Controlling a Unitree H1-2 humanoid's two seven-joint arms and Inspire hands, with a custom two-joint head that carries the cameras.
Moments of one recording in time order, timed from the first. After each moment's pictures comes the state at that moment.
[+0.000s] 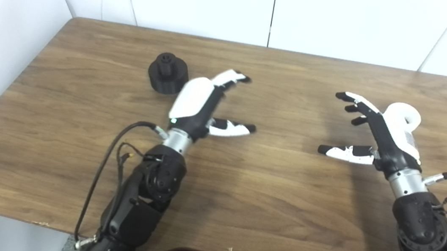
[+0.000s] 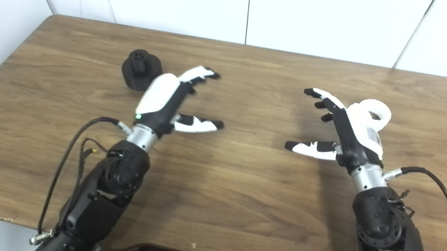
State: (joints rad) left arm -0.18 0.15 -0.15 -0.07 0.75 0.11 0.08; right arm -0.26 -0.28 0.20 -0.04 -0.55 0.02 0.07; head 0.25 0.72
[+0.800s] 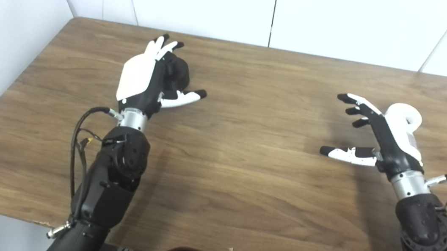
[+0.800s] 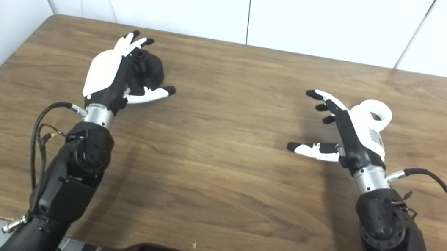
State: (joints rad) left arm -0.21 0.25 -0.02 0.01 0.76 0.22 0.15; right arm -0.26 -0.29 0.18 -0.02 -0.54 -0.01 0.07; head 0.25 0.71
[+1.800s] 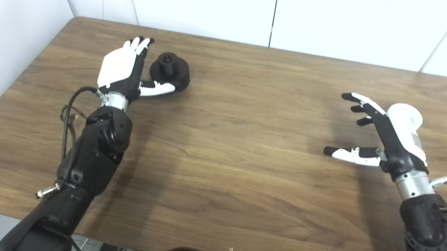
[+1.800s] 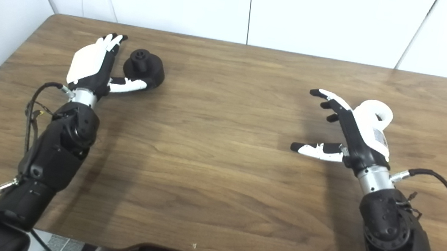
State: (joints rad) left arm -0.33 0.39 -0.08 0.25 0.73 0.27 0.09; right arm -0.26 -0.29 0.17 -0.04 -0.54 0.01 0.09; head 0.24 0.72
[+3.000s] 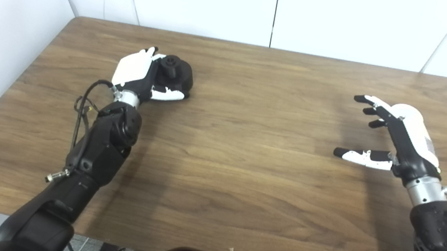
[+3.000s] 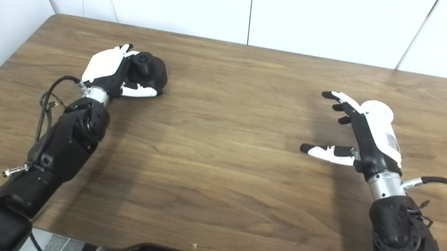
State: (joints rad) left arm -0.41 0.41 -0.19 0.35 0.74 0.31 0.07; right arm -0.23 -0.30 0.13 -0.07 -0.53 0.00 0.08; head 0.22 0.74
